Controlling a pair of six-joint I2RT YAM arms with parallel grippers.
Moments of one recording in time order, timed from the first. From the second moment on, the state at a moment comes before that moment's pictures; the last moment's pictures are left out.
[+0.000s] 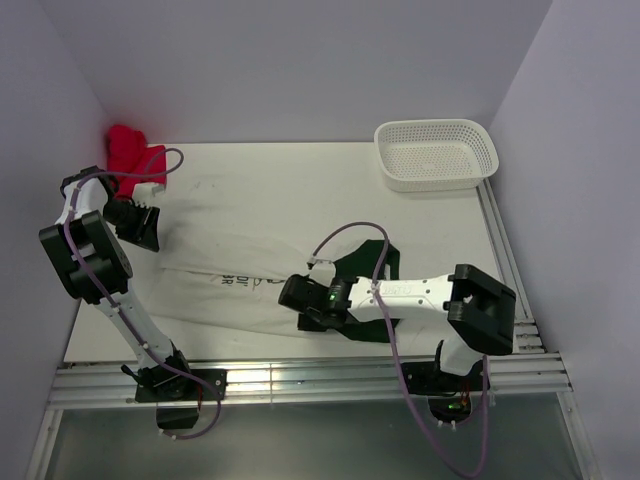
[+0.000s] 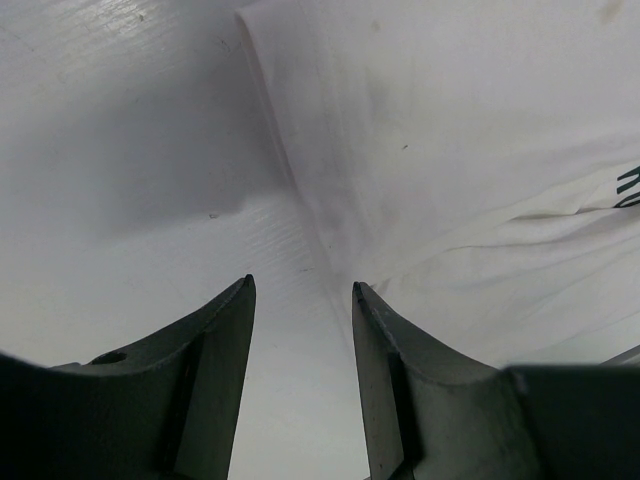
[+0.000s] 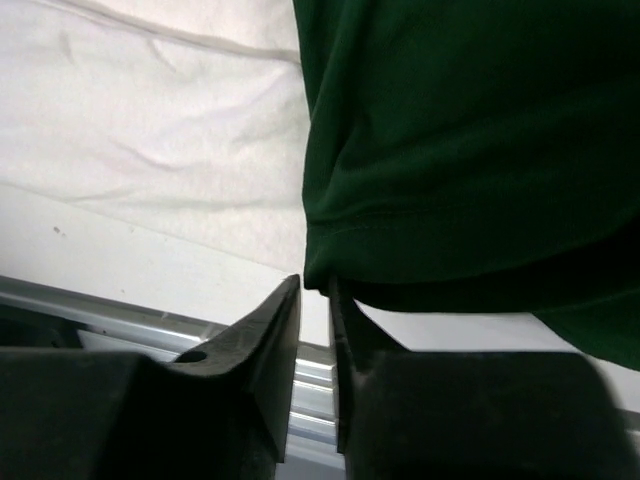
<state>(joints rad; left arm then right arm) 0.43 1.99 1.59 -1.11 0.39 0.80 1.22 1.61 1.00 -0.57 0.27 1.22</state>
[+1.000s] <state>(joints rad) 0.43 2.03 1.58 -1.11 0.38 0.80 0.77 1.59 1.09 -0.64 0.37 0.98</state>
